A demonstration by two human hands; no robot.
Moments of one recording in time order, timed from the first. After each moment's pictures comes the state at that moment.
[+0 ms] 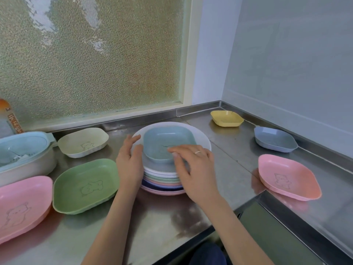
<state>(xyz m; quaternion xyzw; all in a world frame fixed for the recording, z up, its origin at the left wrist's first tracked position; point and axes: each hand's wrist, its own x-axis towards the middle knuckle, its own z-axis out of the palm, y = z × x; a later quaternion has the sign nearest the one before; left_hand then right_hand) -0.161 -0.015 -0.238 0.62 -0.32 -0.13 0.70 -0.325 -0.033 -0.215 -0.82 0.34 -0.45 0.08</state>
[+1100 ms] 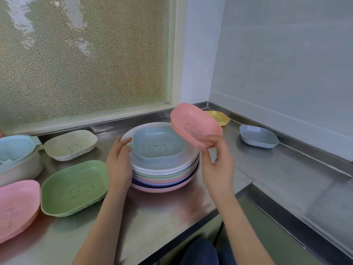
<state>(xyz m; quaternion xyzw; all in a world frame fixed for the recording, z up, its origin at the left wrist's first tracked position) -0.158 -0.017 -0.241 0.60 -0.31 -0.16 0.72 -0.371 -0.045 -0.213 -0.67 0.35 -0.63 0.18</state>
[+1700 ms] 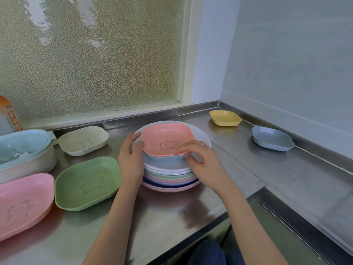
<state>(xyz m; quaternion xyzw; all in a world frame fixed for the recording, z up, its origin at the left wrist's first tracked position) -0.157 -0.016 -0.237 0.60 -0.31 -0.18 0.72 -0.342 -0.064 -0.212 -0.84 0.24 -0.42 0.26</state>
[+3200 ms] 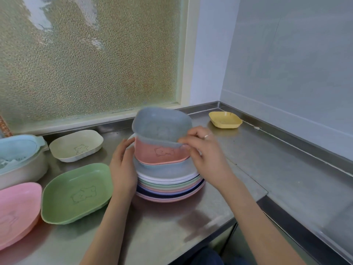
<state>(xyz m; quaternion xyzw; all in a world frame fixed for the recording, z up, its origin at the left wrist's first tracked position) -0.168 -0.009 -0.226 0.58 -0.33 -0.15 0.73 -0.343 -0.088 -0.187 -0.86 0.20 -0.47 0.09</state>
